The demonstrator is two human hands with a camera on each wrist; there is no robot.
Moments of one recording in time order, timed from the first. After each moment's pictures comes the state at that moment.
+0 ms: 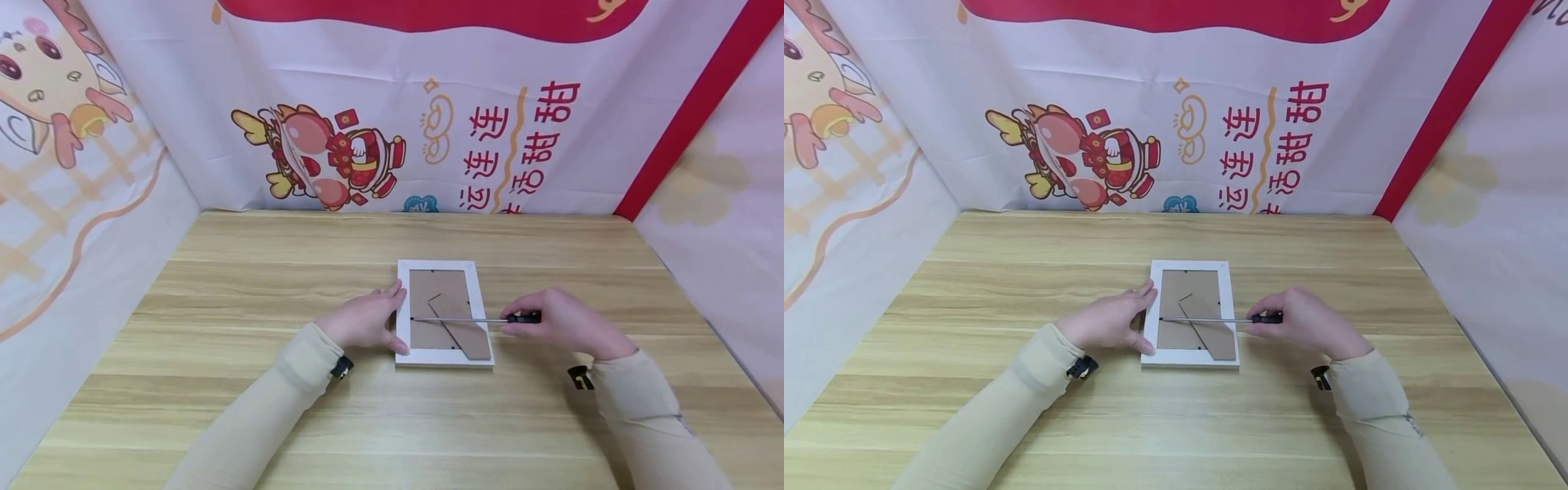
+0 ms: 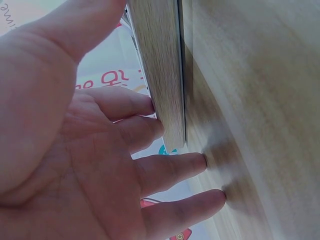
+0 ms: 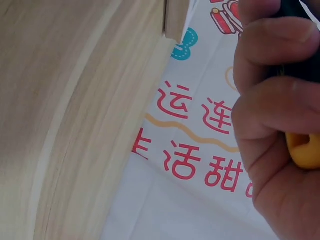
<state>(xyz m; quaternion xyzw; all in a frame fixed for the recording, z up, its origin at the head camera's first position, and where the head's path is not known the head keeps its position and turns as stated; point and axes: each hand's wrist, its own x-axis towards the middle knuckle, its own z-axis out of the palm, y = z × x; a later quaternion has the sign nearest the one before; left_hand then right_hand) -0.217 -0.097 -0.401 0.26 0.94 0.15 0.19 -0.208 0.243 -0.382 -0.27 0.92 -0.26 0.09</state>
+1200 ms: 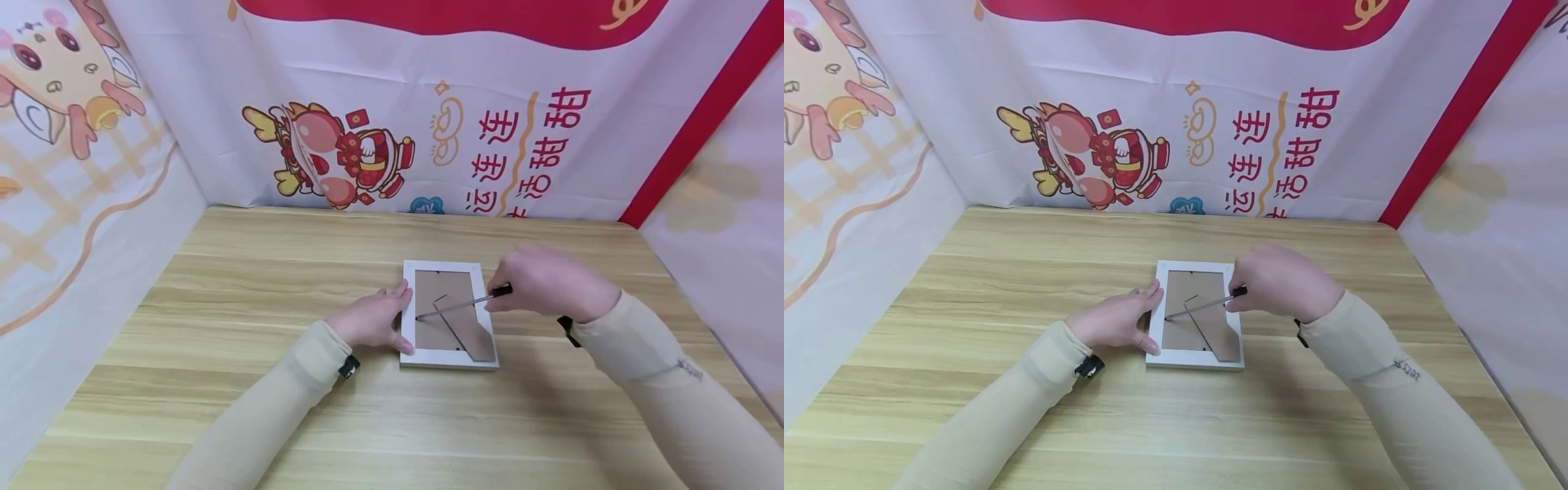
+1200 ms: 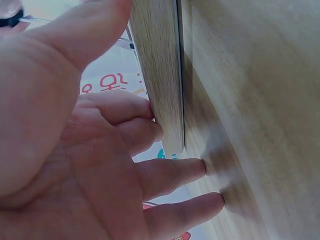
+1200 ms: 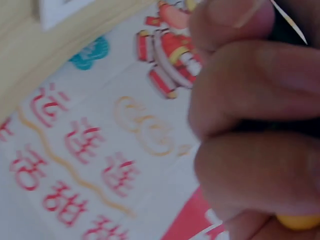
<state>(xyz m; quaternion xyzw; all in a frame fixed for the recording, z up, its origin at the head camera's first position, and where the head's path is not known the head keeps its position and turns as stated) -0.216 -0.096 -0.401 0.26 0.93 0.15 0.19 -0.213 0.168 -0.277 -0.35 0.93 -0.05 0.12</state>
